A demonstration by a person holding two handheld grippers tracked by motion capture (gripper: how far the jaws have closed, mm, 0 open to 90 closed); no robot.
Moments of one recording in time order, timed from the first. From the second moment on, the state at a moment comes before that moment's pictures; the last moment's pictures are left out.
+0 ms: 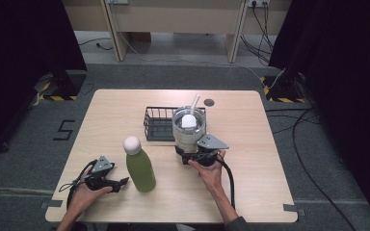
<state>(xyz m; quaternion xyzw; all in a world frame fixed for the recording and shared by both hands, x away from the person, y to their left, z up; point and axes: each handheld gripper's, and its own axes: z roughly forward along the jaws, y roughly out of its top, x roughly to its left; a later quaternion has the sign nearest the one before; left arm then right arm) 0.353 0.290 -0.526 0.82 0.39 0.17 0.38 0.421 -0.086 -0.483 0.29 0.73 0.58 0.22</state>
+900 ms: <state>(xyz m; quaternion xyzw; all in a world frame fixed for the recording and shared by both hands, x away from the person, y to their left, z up) 0.353 0.290 -0.526 0.82 0.39 0.17 0.38 0.431 -0.080 -0.435 0.28 0.73 0.59 0.22</state>
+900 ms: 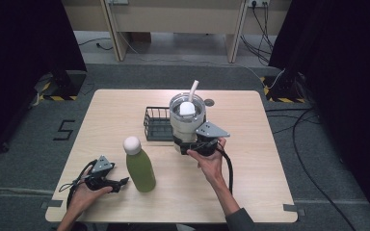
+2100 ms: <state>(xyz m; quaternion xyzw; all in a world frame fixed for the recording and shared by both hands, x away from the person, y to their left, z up) 0.353 0.290 -0.526 0.82 0.39 0.17 0.38 0.490 -0.065 -0.384 0.28 0.72 0.58 0.25</state>
